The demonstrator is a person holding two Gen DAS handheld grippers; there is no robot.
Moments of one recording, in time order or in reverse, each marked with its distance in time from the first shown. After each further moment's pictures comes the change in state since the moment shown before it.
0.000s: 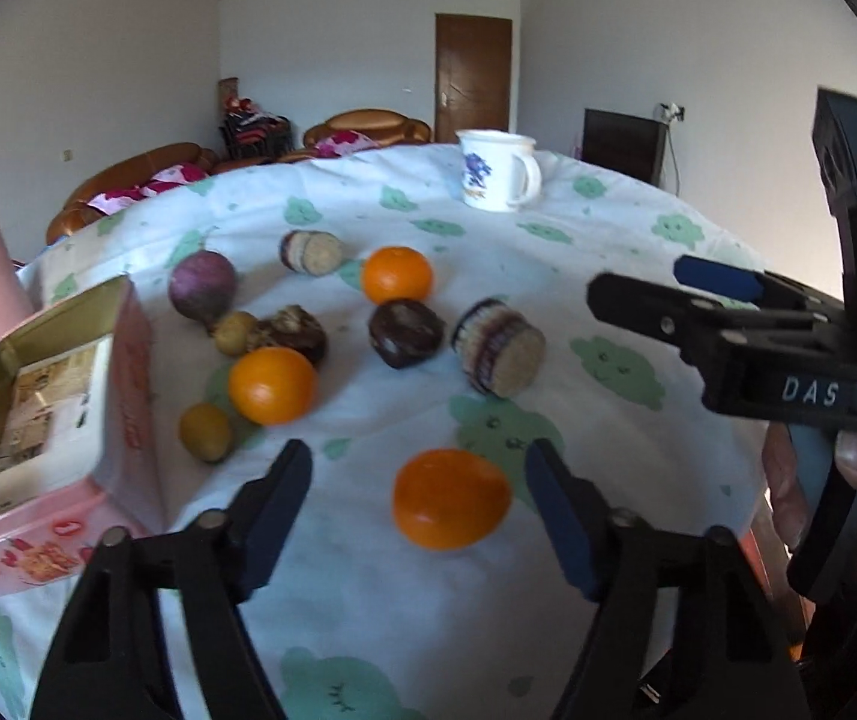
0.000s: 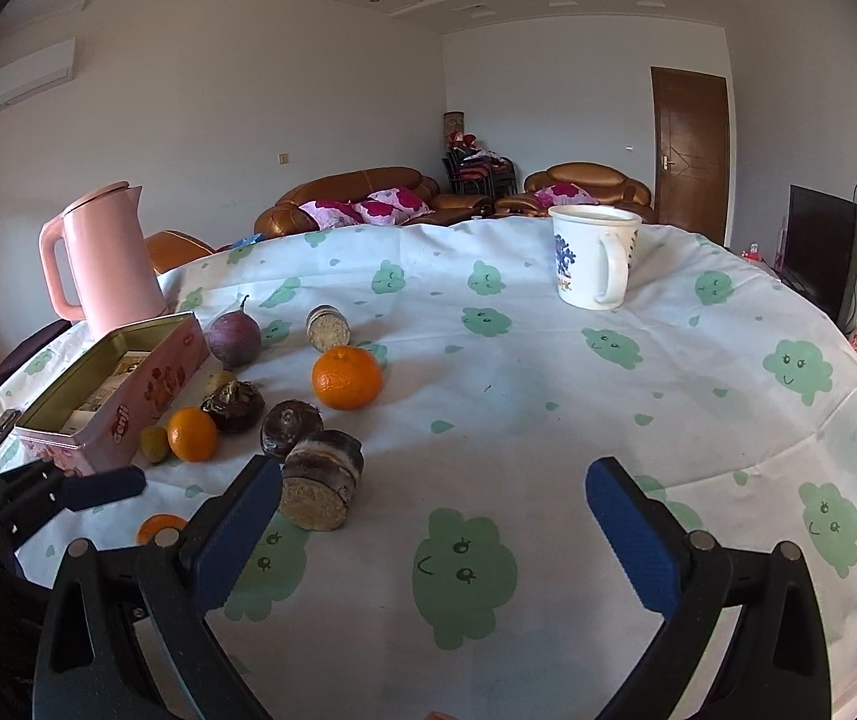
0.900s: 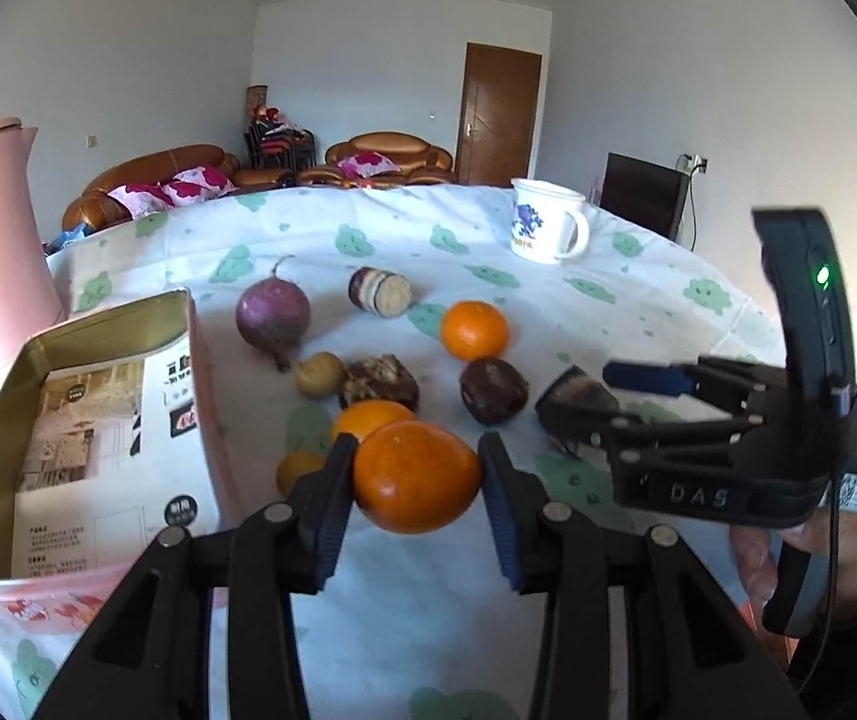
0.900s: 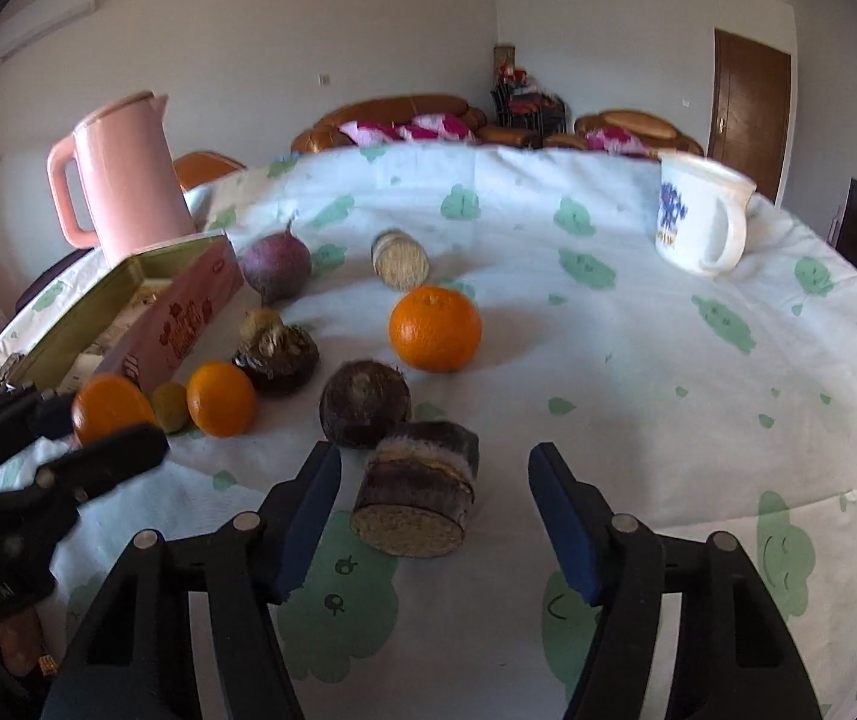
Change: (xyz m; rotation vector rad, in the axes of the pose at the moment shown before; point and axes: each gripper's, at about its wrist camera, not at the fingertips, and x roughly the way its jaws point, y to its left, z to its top) left arm -0.012 0.059 0.014 -0.098 -0.081 0.011; right arm 0.061 0.047 0.006 -0.086 0.215 0.067
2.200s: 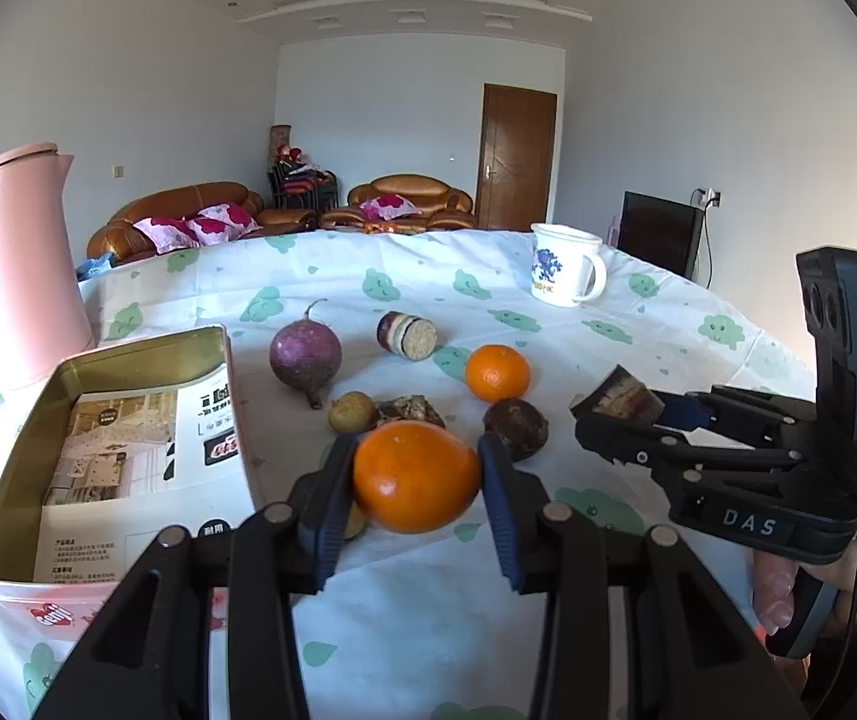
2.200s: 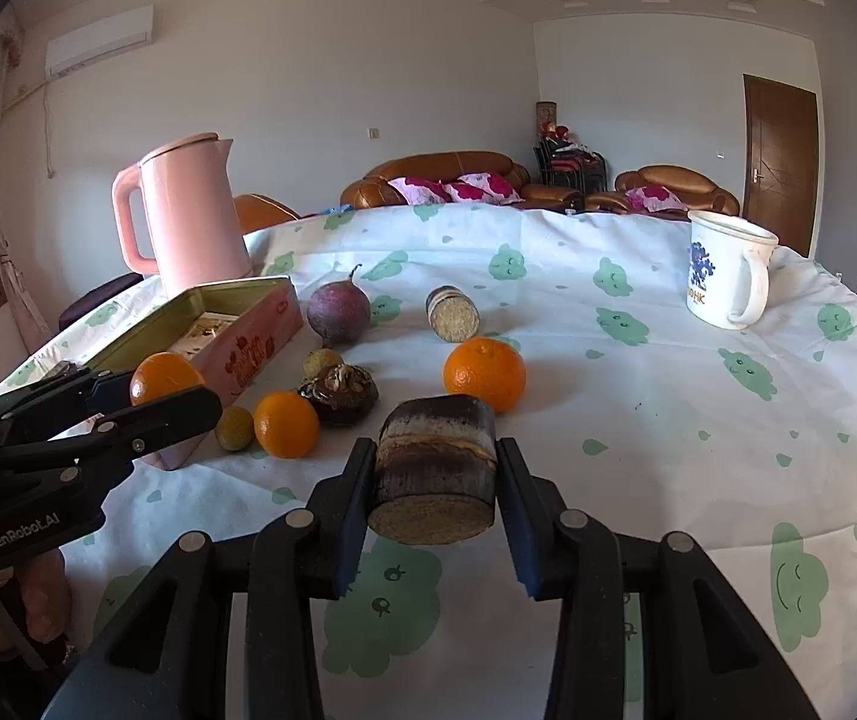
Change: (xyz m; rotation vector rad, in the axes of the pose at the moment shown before) left arm -0.015 0.000 -0.002 -0.005 -0.117 0.054; right arm -0.027 0.006 -0.008 -0.052 -0.185 0.110
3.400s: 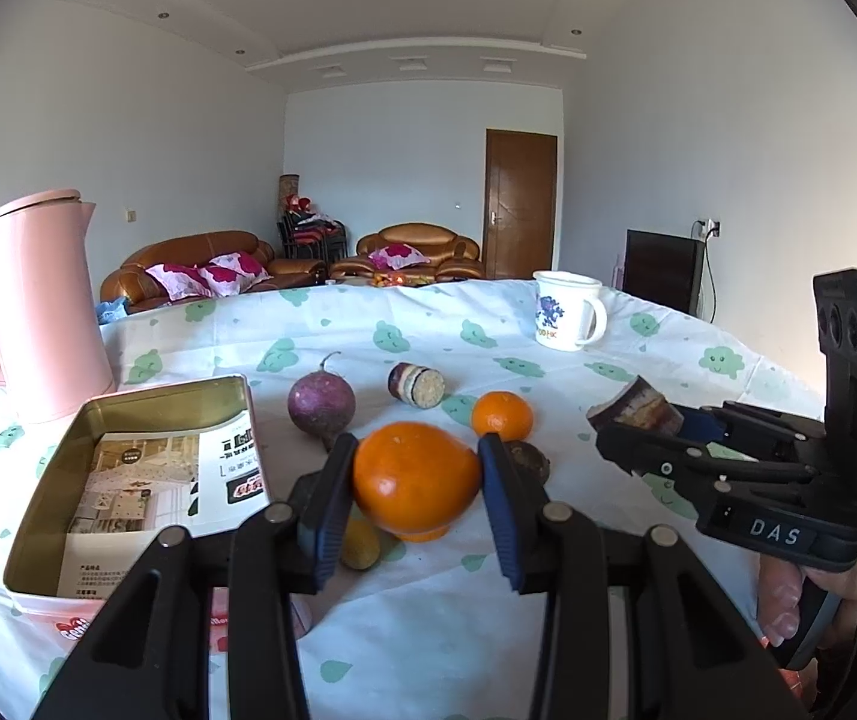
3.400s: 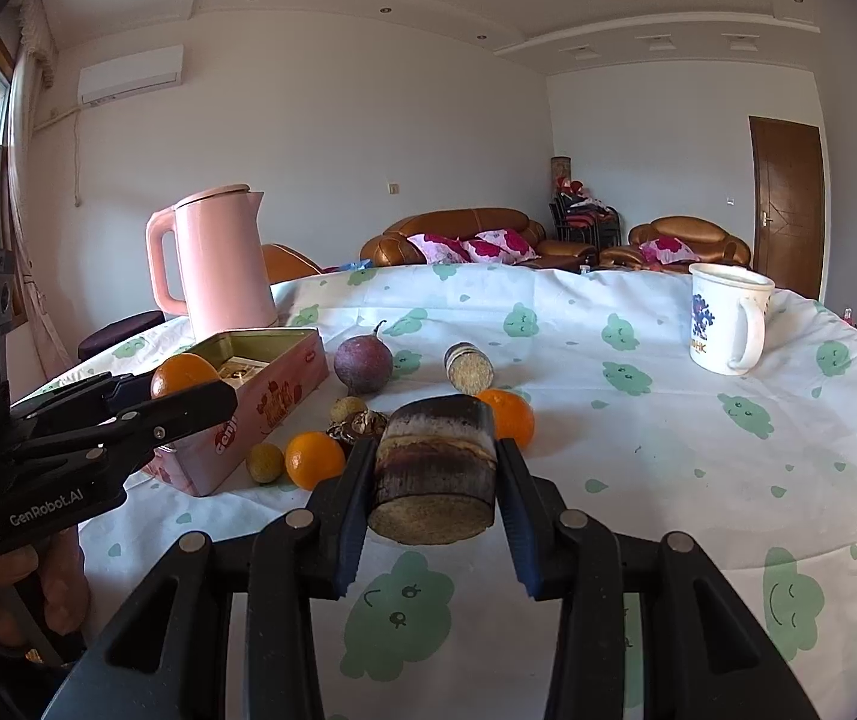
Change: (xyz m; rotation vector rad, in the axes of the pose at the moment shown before) left arm -0.020 -0.001 -0.001 0.020 -0.135 0.032; right arm -0.024 0.002 -0.005 -0.020 -0.153 0.042
